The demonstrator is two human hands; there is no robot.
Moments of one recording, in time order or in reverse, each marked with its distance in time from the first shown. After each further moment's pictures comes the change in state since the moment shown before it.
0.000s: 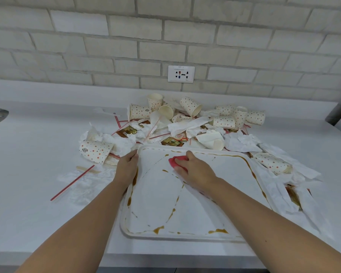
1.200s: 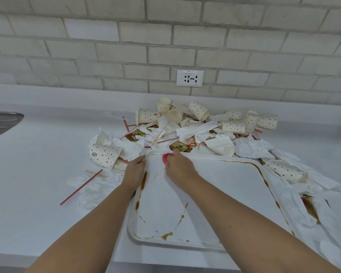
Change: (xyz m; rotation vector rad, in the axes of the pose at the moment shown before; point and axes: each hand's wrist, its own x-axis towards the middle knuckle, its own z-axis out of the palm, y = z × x) left_hand -0.001 0.012 0.000 -0.034 0.005 -0.029; right_hand 0.057 -0.058 0.013 0.015 0.029 0.099
